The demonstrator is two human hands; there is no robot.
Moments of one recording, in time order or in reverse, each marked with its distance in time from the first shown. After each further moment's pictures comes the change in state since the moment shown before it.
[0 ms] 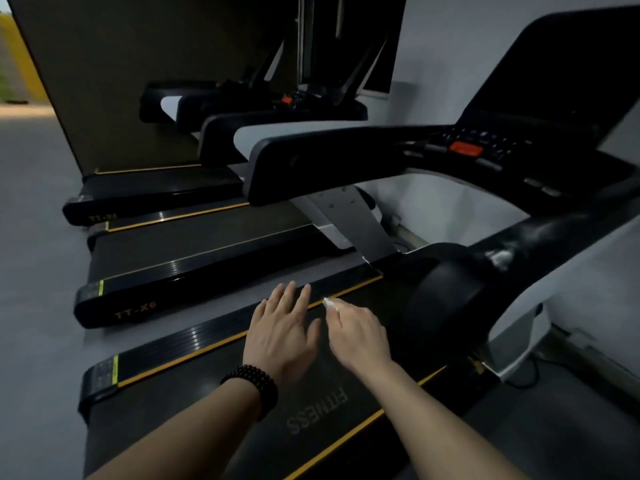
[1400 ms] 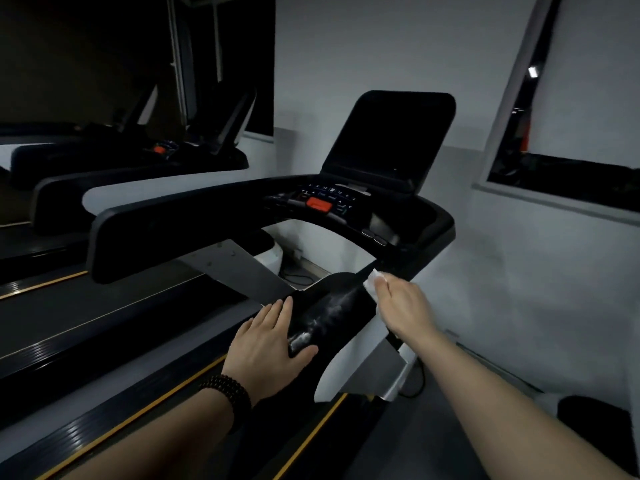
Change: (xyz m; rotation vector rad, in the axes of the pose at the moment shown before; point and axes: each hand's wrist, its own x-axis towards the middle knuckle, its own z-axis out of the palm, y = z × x) left_hand 0.117 0.268 -0.051 -0.032 -0.120 0.328; right_hand 0.043 0.218 -0.332 -0.072 0.359 0.248
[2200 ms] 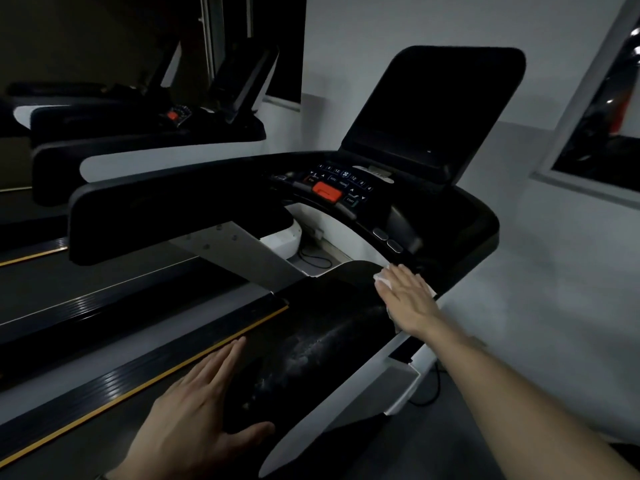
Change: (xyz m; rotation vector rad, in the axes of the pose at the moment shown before) left_hand 0.053 0.006 0.022 -0.051 -0.186 -0.143; right_hand 0.188 0.142 0.069 -0.205 -0.354 -0.146
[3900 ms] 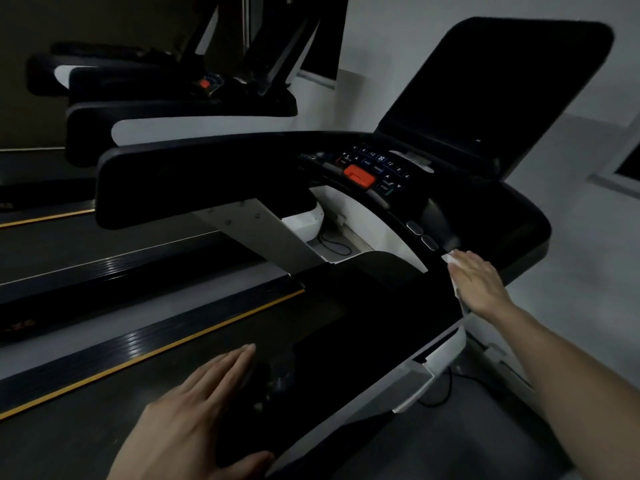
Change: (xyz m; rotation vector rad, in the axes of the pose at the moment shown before) left_hand -0.017 -0.030 0.052 -0.005 0.086 -0.075; right_hand 0.073 0.084 -0.013 -0.014 0.019 0.085
